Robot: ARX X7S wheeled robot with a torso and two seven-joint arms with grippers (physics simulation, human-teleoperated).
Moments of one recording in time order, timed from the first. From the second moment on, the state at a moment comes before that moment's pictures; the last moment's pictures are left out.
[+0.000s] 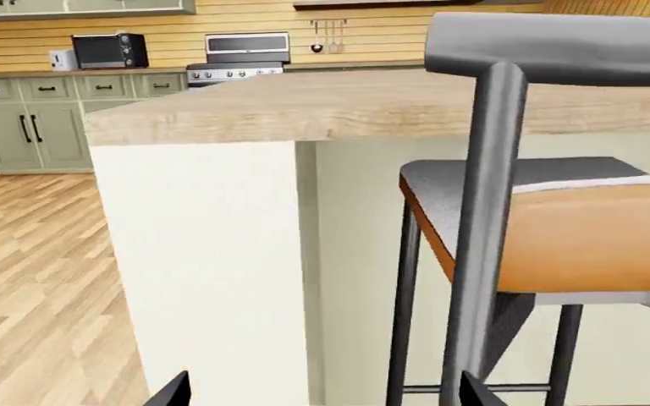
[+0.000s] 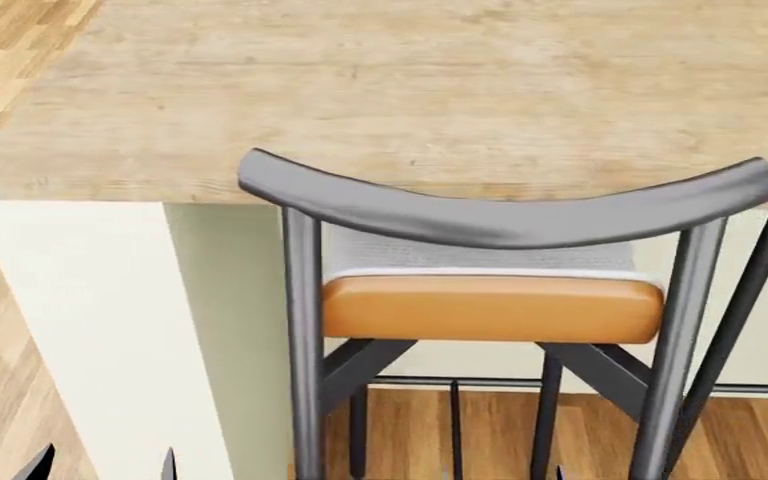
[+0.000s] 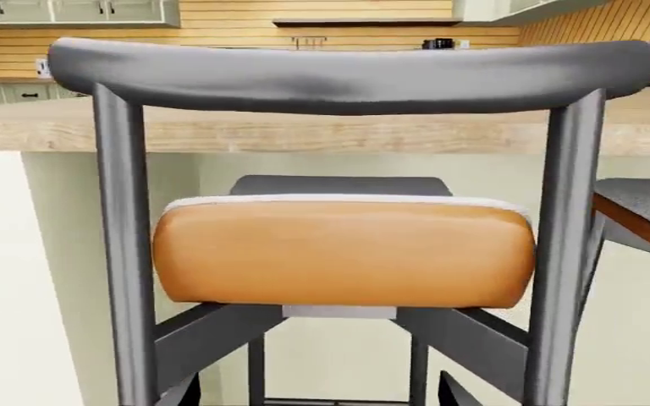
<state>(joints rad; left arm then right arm) -0.07 -0.25 0.33 -0.02 -0.24 0.02 -0.33 0.03 0.26 -0.34 0.02 0.25 -0.10 0.29</state>
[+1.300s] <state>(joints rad) -0.07 -0.27 0.36 -0.02 -0.26 0.03 -0.35 0.04 0.28 -0.37 0.02 0.27 -0.10 0.31</state>
